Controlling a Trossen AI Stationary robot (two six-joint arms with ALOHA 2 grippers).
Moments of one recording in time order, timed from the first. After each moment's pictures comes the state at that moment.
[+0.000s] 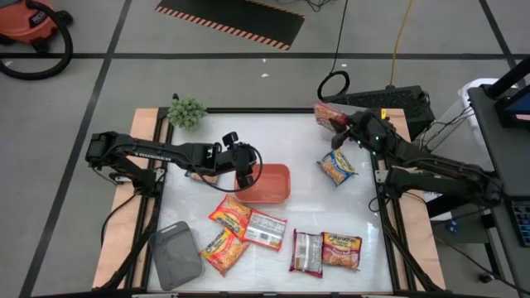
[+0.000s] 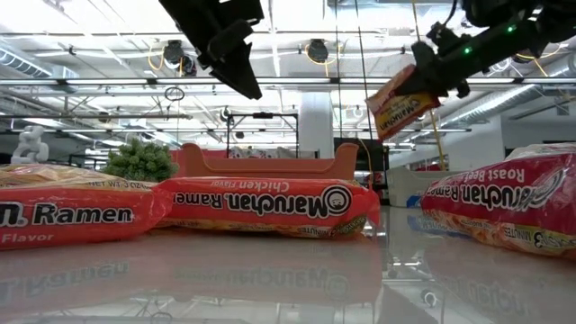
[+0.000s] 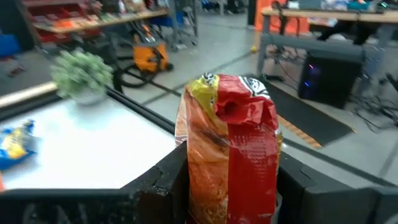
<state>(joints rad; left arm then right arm) -0.02 1.50 1.16 -0.50 -0.47 -0.09 -0.52 0.72 0.44 0.04 0.31 0.12</state>
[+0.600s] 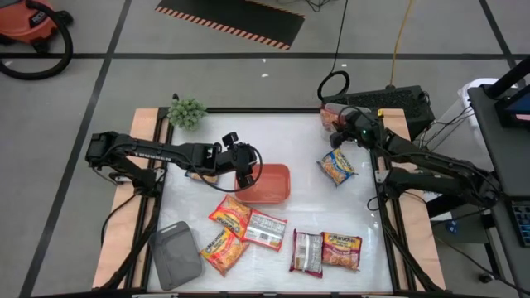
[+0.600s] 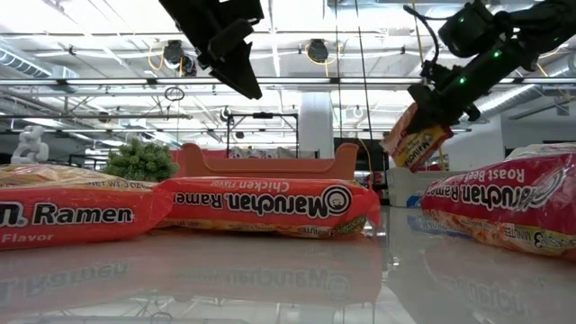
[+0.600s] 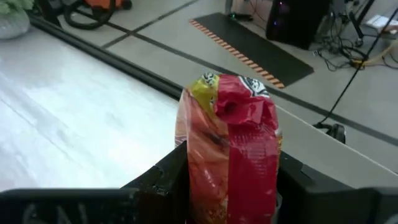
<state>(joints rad) -0.02 1.50 1.16 -0.50 -0.47 -0.10 -0.64 0.84 0.44 -0.10 0.31 0.16</state>
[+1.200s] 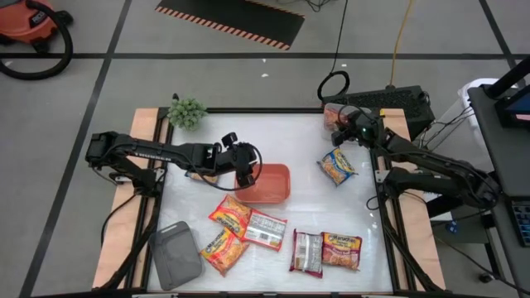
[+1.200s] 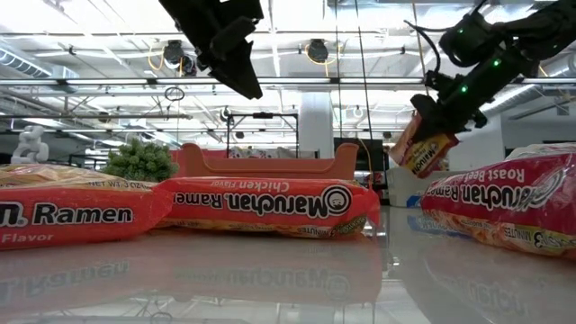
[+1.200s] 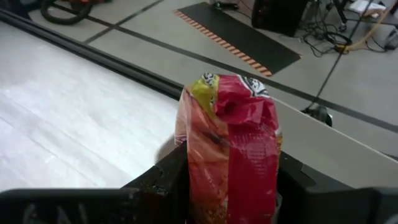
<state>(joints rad) -0.03 1.50 1.16 -0.50 -0.47 -0.14 -0.71 0.86 0.41 -0.10 0.31 0.17</state>
